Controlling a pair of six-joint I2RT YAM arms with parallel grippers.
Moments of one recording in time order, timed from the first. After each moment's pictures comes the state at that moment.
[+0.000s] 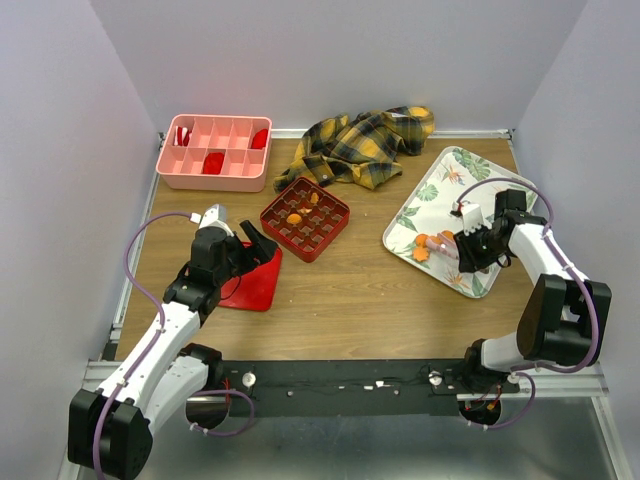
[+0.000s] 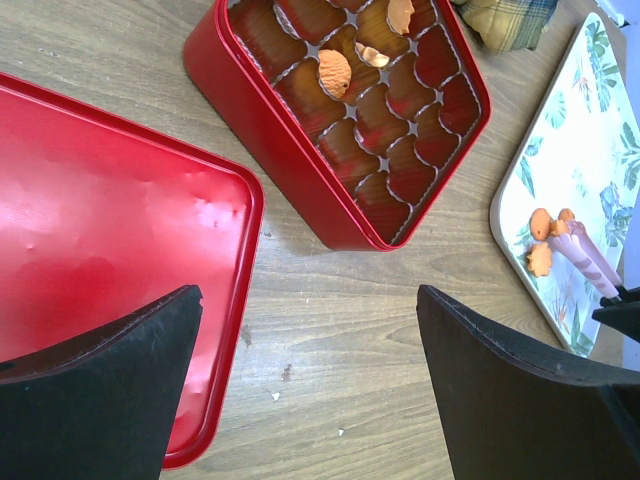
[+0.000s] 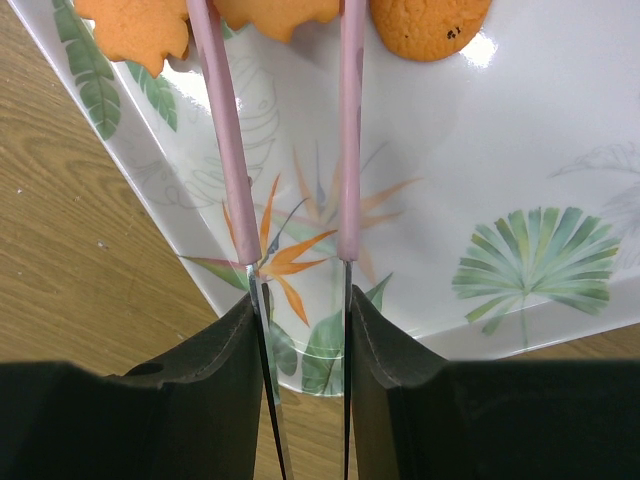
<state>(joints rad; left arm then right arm) -0.29 0.83 0.50 -0.16 0.06 -0.73 -0.18 1.43 0.91 -0.75 -0.32 -0.68</state>
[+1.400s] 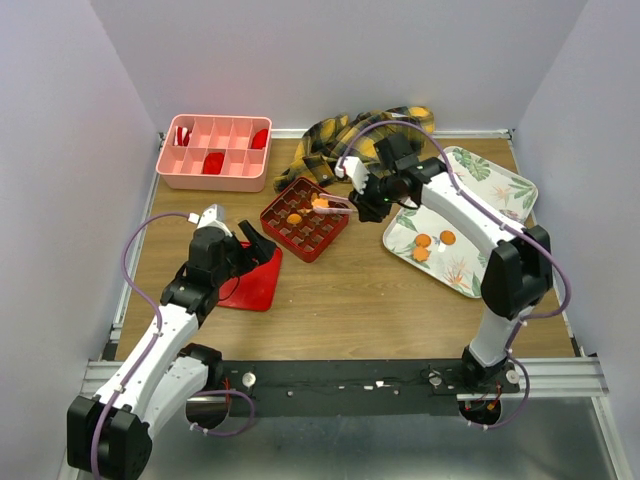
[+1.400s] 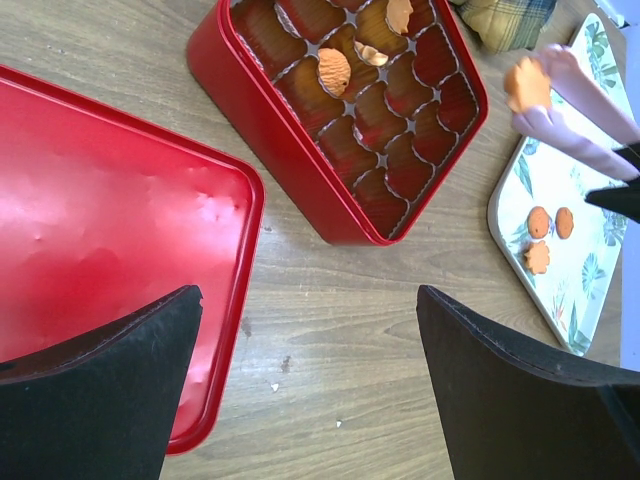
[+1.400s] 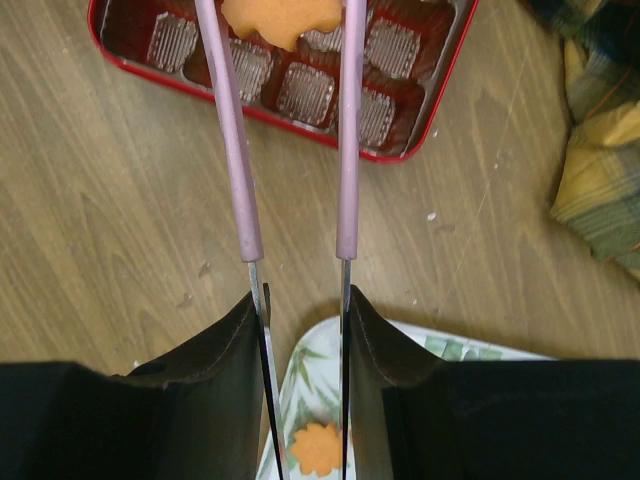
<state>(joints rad) -0.29 0.81 0.52 -0.21 0.06 -0.73 0.49 1.78 1.56 -0.77 -0.39 -0.67</state>
